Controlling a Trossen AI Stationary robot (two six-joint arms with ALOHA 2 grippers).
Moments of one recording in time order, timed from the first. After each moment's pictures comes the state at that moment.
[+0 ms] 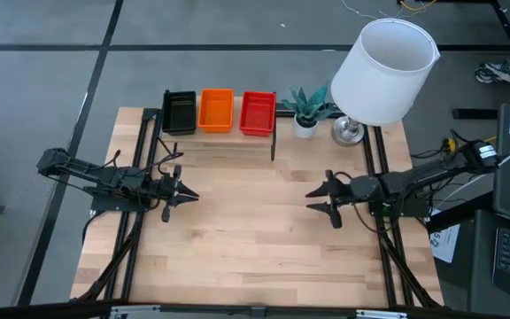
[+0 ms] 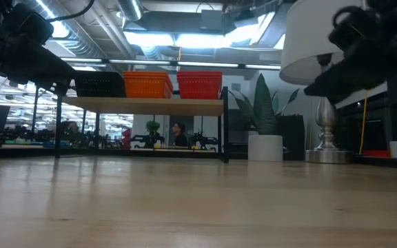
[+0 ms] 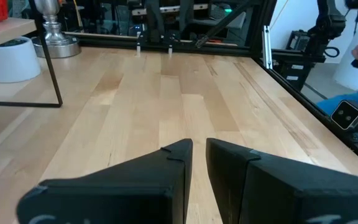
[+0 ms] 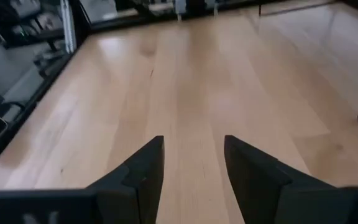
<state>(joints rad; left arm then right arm) -0.24 0.19 0.01 0.08 -0.16 -0.12 0.23 0.87 0.20 0.31 0.15 0.25</state>
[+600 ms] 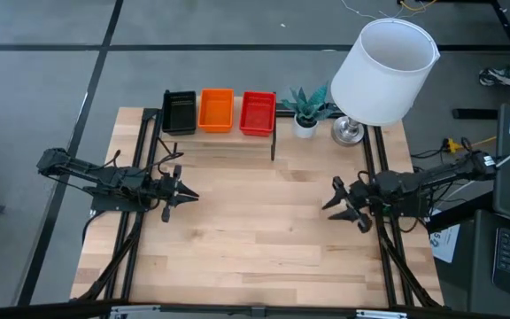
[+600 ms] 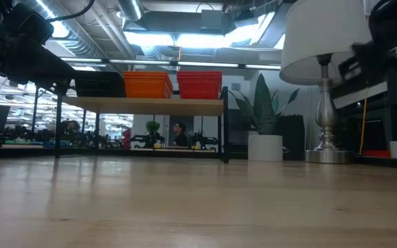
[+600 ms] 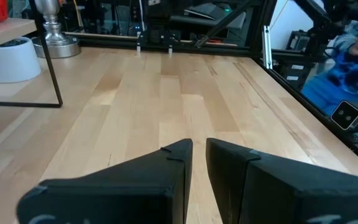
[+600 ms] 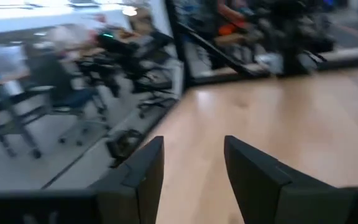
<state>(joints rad) -0.24 0.19 0.01 0.08 -0.16 -0.12 0.22 0.42 0.01 0.40 -0.20 0.25</state>
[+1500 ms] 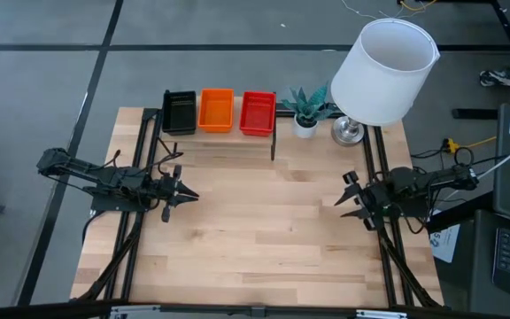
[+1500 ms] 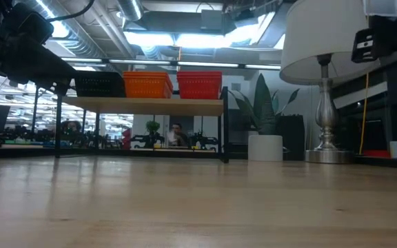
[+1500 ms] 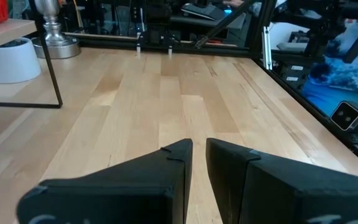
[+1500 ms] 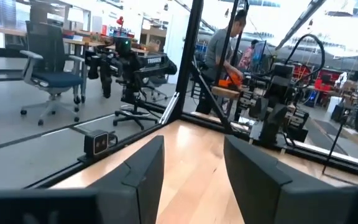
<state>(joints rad) -0.24 0.19 0.01 0.09 -0.16 -0.12 0.22 0.00 0.01 0.11 -0.23 -0.16</state>
